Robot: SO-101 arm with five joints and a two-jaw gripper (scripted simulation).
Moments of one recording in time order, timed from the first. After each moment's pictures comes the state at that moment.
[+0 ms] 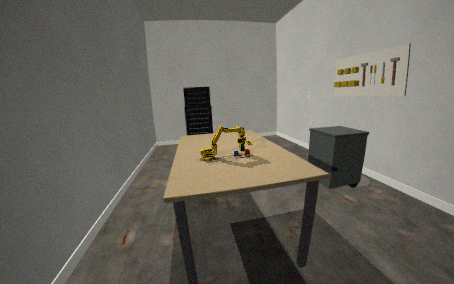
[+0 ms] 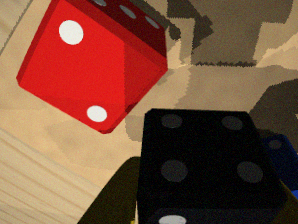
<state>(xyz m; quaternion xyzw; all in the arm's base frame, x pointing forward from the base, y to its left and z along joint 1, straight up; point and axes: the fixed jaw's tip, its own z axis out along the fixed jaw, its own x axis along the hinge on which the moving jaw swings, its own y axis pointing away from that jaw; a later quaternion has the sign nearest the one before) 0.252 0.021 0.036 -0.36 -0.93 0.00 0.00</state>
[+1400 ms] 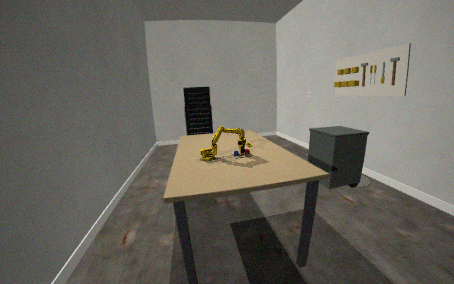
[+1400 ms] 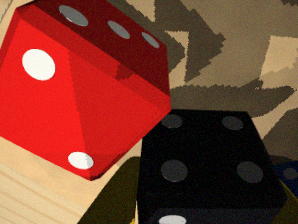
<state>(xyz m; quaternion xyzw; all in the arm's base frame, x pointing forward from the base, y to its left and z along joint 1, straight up) 0.252 0.021 0.020 -0.36 -0.93 0.00 0.00</state>
